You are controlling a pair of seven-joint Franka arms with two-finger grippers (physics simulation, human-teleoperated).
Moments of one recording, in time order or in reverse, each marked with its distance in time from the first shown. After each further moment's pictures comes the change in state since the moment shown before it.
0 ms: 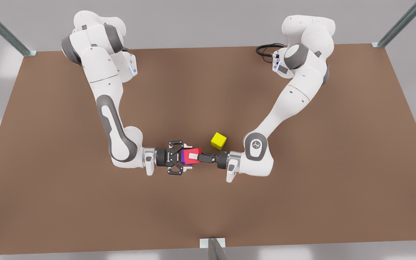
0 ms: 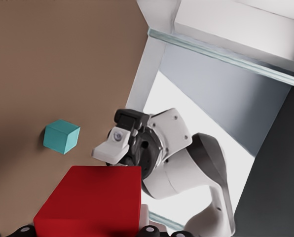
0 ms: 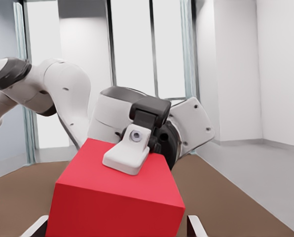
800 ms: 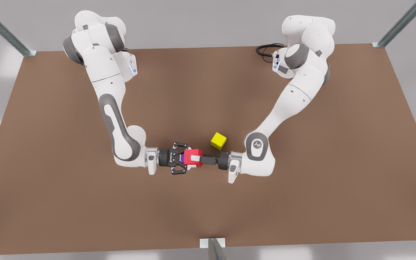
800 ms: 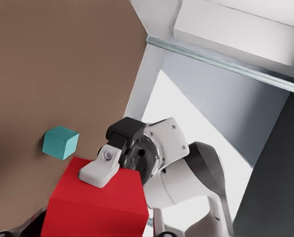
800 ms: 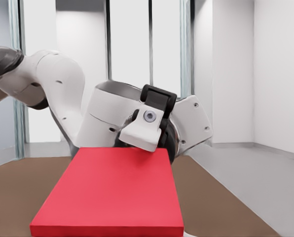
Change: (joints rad) left arm 0.027 -0.021 0.001 -0.005 0.016 0.018 -0.006; right arm 0.016 -0.001 0.005 0.009 0.025 0.048 -0.042
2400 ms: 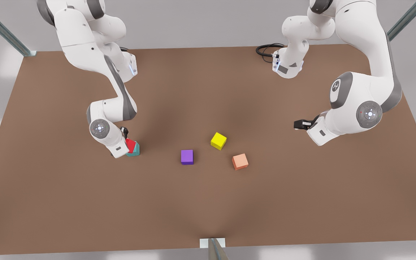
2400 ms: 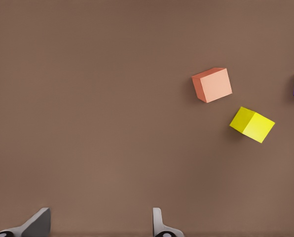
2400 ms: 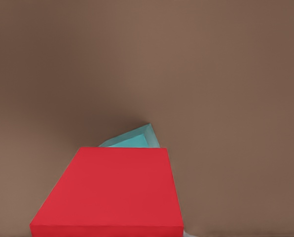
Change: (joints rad) left arm 0.047 -0.814 0.547 -0.396 0.995 -0.680 -0.138; right arm -0.034 -0.414 -0.105 -0.494 -1.862 0.349 1.270
